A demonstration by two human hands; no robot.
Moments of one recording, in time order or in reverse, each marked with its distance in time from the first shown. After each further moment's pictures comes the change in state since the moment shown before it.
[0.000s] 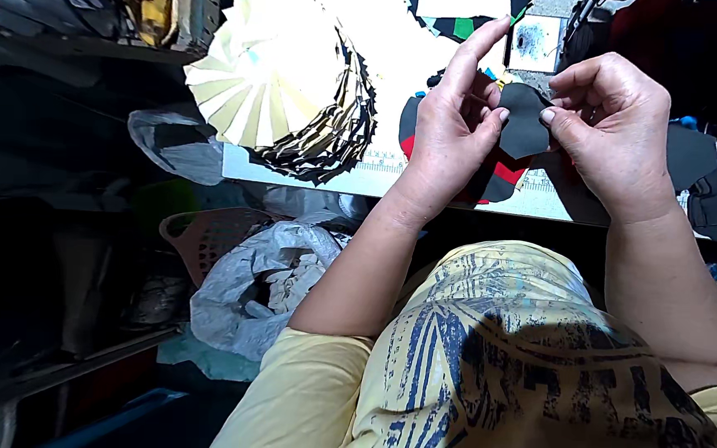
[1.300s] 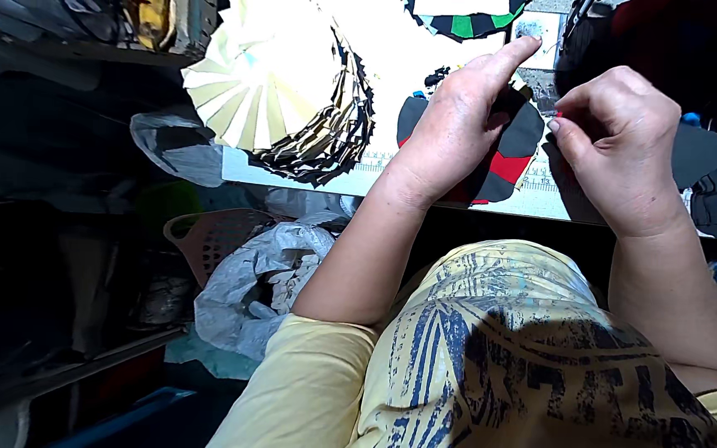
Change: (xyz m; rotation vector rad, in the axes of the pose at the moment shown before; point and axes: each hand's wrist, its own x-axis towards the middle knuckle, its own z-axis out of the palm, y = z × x) left_hand 0.022 0.006 -0.006 0.478 -0.308 0.017; right_hand -0.012 -0.003 -0.010 -0.366 -0.024 -0.147
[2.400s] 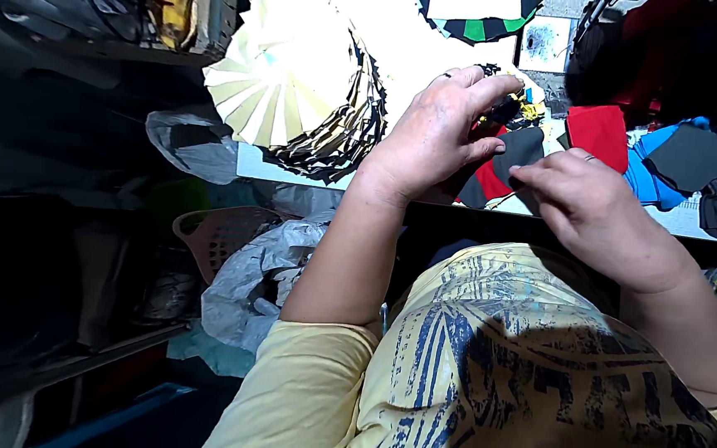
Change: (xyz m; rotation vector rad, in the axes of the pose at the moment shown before) left_hand -0.018 -0.020 -0.028 0.184 -0.155 0.088; right_hand -0.034 -0.032 -0.001 0.020 -0.330 -0.126
